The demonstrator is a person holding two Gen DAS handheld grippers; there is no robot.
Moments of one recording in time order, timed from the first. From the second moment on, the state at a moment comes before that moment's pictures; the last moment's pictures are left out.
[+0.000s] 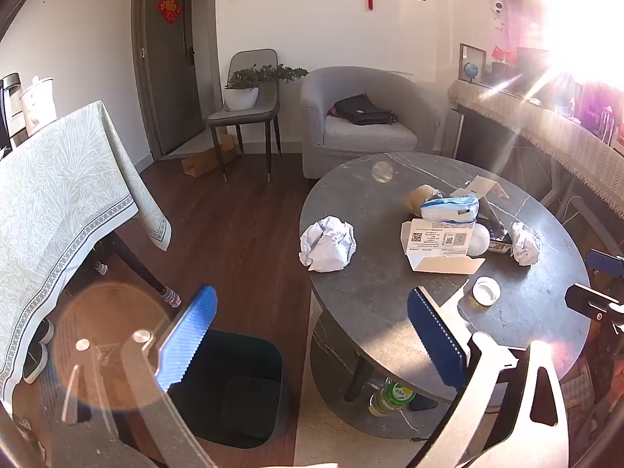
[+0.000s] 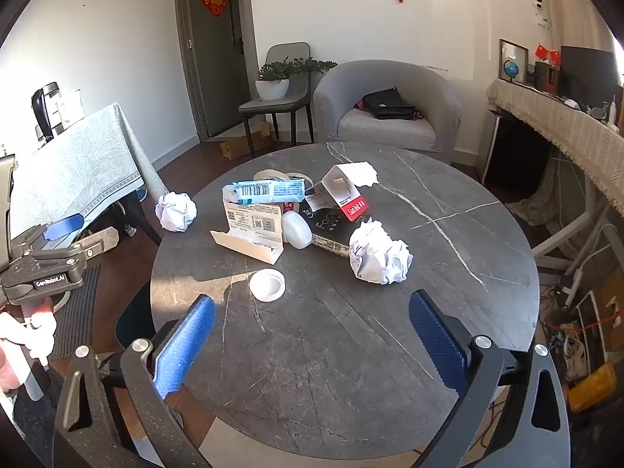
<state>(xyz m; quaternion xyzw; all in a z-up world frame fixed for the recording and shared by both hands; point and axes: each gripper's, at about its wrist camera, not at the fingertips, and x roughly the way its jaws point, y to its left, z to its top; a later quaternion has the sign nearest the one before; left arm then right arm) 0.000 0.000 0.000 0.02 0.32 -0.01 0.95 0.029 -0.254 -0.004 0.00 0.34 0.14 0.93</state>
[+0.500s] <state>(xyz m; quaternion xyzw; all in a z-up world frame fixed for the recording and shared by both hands) 0.000 0.001 0.000 0.02 0.32 -0.01 0.95 0.029 -0.242 -0.009 0.00 0.34 0.14 0.93</state>
